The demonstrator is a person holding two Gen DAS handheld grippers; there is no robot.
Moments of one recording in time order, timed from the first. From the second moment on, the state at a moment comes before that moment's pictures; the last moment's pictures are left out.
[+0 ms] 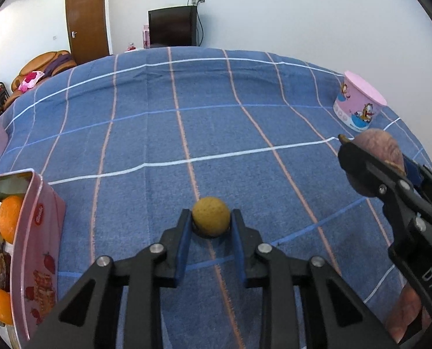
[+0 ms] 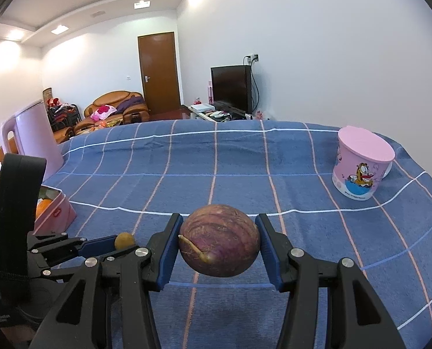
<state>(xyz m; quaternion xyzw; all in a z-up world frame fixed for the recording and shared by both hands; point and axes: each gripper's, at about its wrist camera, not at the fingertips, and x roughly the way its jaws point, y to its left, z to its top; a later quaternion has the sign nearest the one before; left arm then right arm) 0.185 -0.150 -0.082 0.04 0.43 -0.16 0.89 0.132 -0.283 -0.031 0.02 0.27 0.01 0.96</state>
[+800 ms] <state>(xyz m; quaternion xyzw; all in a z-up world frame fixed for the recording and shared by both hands) 0.160 -0.132 -0.063 0.03 0.36 -0.13 0.93 0.117 -0.275 -0.027 0.01 0.24 0.03 0.97</state>
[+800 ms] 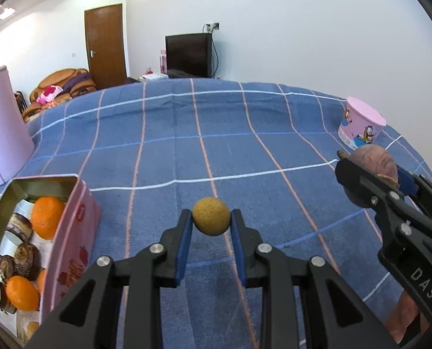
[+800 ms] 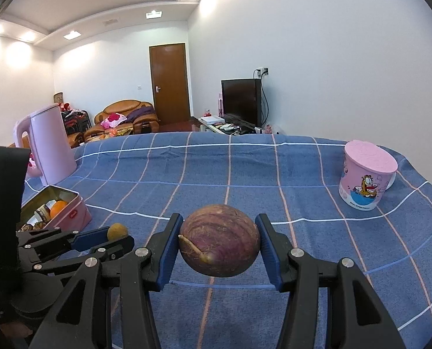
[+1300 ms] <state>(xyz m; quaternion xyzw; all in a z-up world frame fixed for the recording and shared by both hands) 0.138 -0.133 -0.049 0.06 0.30 -0.11 0.95 0.106 -0.274 -0.023 0.01 0.22 0.02 0.98</state>
